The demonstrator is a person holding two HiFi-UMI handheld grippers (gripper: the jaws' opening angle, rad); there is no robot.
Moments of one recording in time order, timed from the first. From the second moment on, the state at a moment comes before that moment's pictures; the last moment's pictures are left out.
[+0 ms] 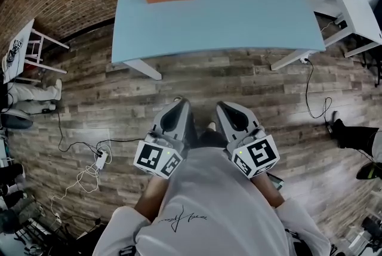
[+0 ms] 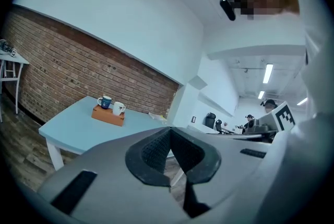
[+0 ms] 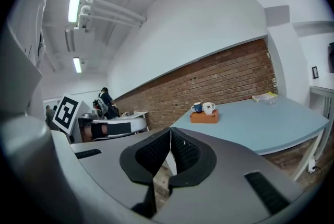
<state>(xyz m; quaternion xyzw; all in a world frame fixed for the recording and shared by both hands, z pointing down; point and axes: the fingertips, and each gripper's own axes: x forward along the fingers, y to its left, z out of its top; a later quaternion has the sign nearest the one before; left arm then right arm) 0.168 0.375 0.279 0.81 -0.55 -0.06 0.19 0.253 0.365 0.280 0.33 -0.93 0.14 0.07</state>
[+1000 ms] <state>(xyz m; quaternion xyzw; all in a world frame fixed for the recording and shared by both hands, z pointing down) 0.103 0.282 0.276 0.82 -0.53 -0.07 0.21 0.180 0.280 0.281 0.31 -0.94 0.14 0.09</state>
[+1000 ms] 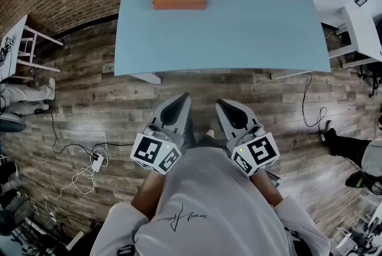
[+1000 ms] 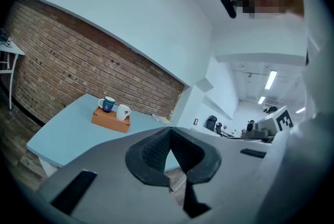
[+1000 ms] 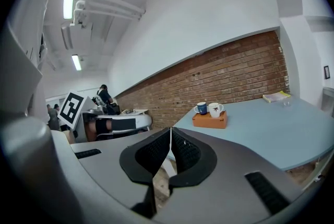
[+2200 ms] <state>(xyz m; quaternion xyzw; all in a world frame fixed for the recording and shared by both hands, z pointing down) 0.012 0.207 0.253 0.85 -0.48 -0.11 0.19 0.075 0.208 0.267 0.32 -0.94 0.11 0.08</state>
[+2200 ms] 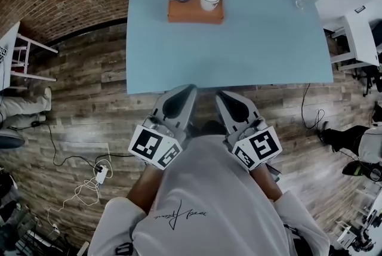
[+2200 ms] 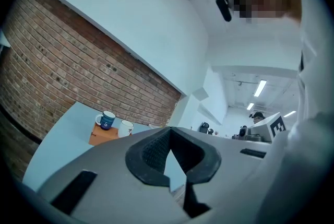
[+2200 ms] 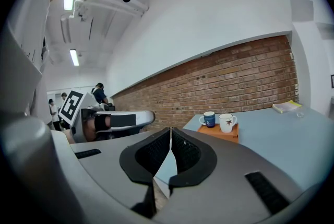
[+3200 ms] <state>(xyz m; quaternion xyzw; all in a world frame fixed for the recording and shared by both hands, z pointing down) 0.011 0.165 0.256 0.83 -0.50 -0.10 0.20 0.074 0.155 0.258 0.32 -0.94 0.14 0.05</state>
